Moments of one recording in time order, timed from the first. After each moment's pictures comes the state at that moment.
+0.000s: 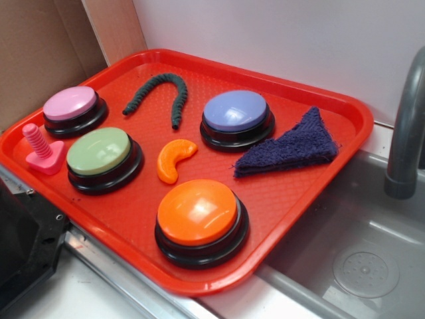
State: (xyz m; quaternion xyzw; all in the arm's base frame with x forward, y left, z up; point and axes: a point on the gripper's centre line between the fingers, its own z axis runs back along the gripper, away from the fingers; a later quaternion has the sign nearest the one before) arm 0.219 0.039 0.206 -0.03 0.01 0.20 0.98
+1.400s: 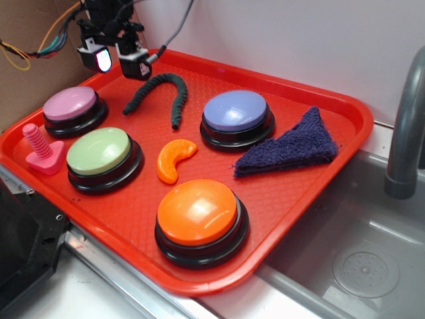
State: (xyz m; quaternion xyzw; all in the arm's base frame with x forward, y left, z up) arm 0.266 0.111 0.047 0.00 0.04 0.12 0.99
